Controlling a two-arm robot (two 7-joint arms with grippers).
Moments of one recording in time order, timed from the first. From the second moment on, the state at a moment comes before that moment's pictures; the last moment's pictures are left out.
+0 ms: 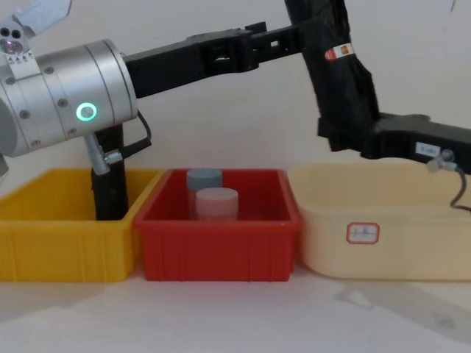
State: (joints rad) left arm -0.50 0.31 0.43 -1.47 -0.60 -0.03 -0.72; right arm 0.38 0.36 -0.38 -1.44 0.41 0.01 0.41
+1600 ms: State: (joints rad) left arm -0.50 0.31 0.43 -1.47 -0.60 -0.03 -0.72; right arm 0.39 0.35 -0.30 -1.36 0.35 0.05 0.35
